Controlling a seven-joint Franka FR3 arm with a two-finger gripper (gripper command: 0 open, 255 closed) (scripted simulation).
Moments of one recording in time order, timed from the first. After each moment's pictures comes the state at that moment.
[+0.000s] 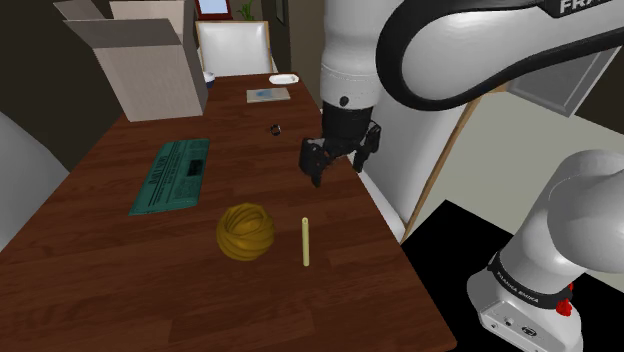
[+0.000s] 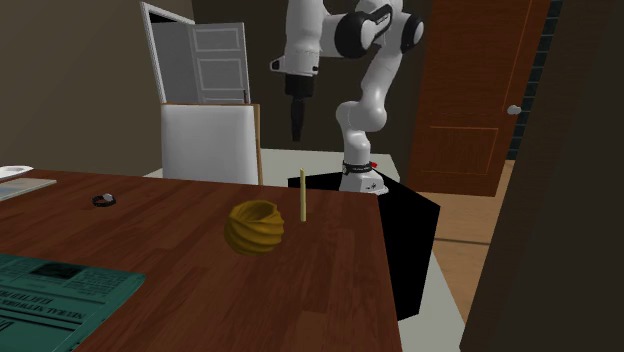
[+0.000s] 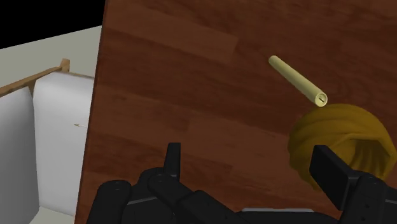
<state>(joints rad) 0.14 -0.52 0.47 -2.44 0.17 2.02 0.74</state>
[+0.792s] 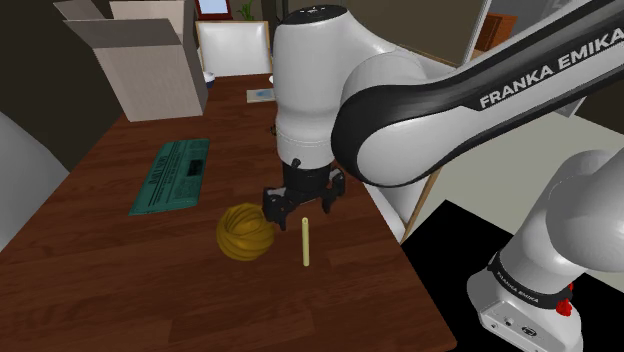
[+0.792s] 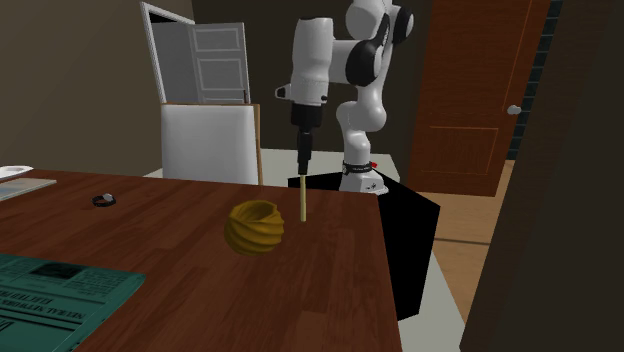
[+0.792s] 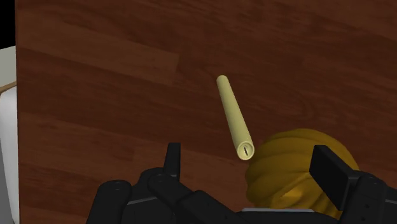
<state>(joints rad) 0.12 -0.28 0.65 -2.39 0.10 2.22 0.96</state>
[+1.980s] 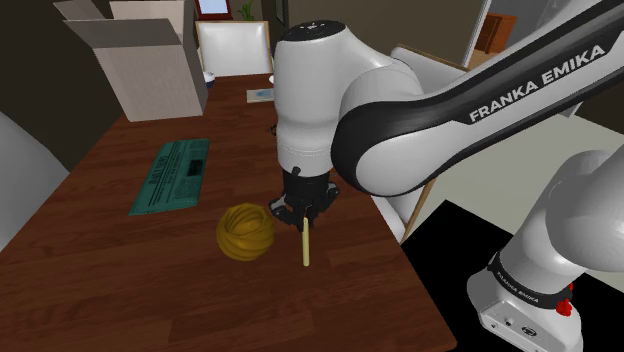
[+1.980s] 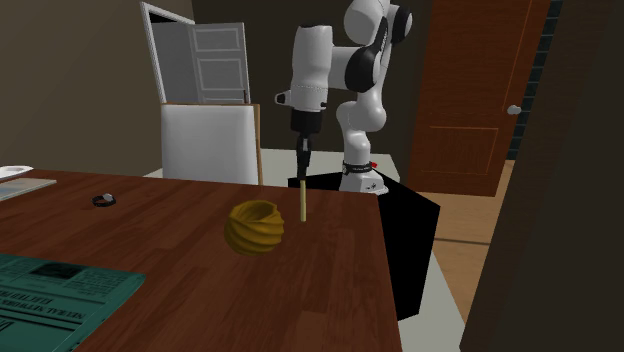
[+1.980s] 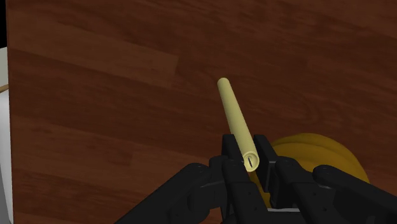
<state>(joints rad) 0.11 -0.26 0.66 -2.41 0.09 2.26 0.97</state>
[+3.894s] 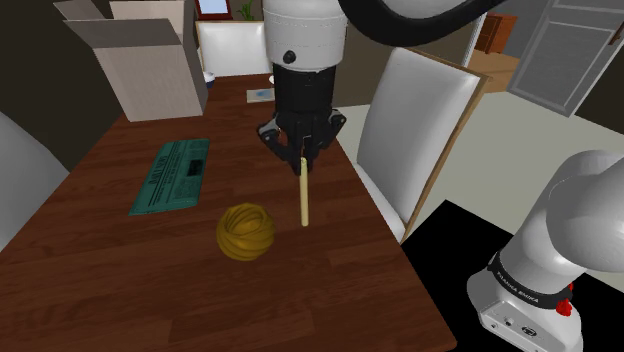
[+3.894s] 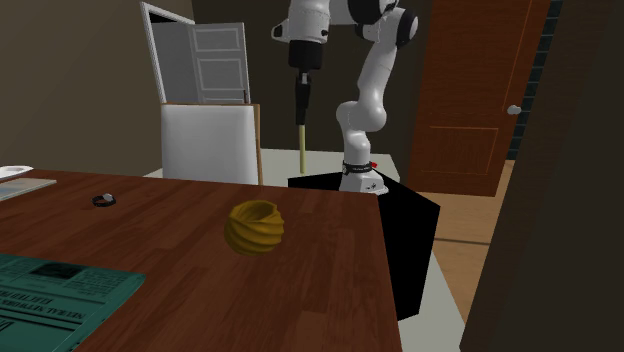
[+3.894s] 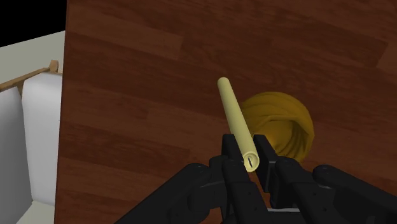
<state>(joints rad) 0.12 -0.38 0.58 -2.14 0.13 1.88 0.90</state>
